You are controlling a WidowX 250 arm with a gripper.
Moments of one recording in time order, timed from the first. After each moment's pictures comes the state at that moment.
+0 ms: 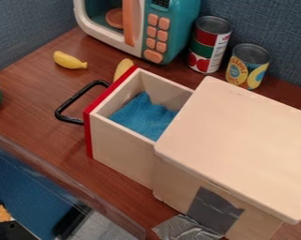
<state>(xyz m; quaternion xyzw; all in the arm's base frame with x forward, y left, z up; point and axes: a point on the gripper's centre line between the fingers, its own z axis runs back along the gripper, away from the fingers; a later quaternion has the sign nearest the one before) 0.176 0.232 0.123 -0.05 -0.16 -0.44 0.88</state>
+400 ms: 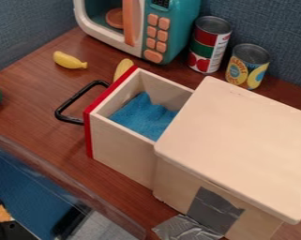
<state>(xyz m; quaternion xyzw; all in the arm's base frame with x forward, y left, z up) 0.216 0.223 0.114 -0.07 -0.16 -0.53 0.83</state>
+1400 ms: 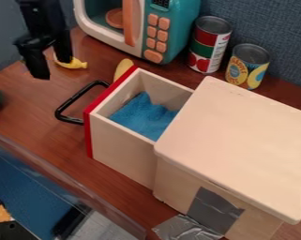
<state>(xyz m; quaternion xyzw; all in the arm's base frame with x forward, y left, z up) 0.274 0.167 0.058 -0.07 -0.09 -0.64 0.76</state>
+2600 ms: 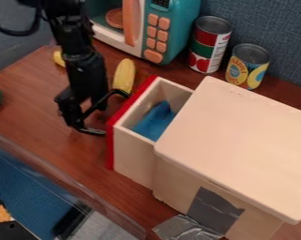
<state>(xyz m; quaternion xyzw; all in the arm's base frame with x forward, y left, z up) 0.267 0.078 0.010 -0.05 -0.07 -0.70 0.71</state>
